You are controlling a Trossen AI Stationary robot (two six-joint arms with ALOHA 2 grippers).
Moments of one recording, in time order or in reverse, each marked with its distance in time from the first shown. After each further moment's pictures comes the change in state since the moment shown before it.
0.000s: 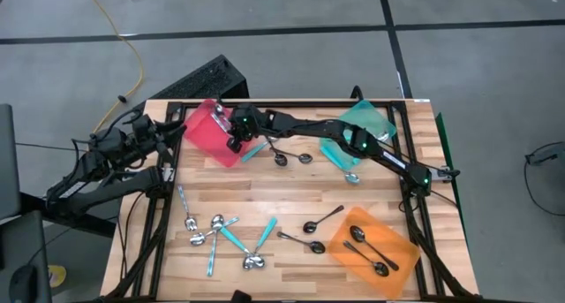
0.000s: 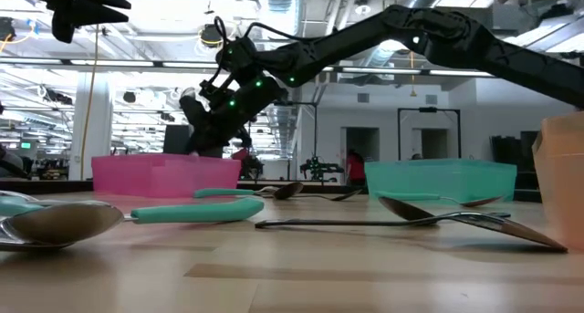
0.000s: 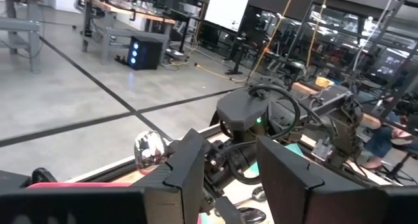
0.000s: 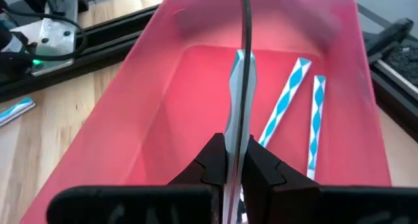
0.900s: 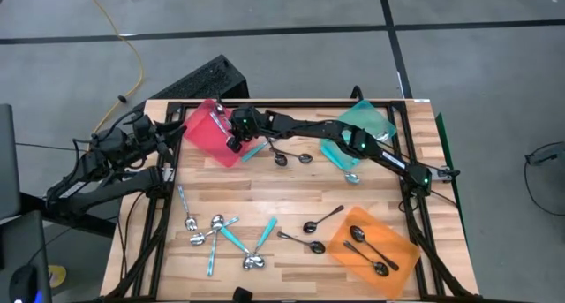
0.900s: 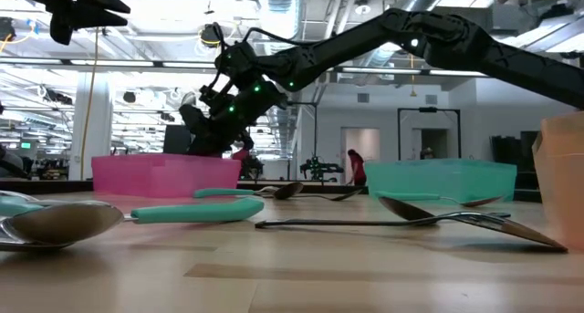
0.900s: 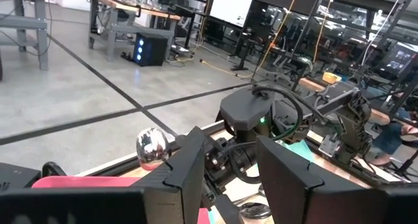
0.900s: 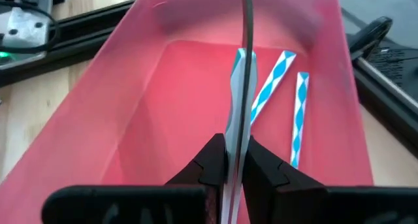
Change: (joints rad) left arm 0.000 0.000 0.000 -0.024 -0.016 0.007; right arm 0.000 0.016 0.000 0.016 0.058 -0.024
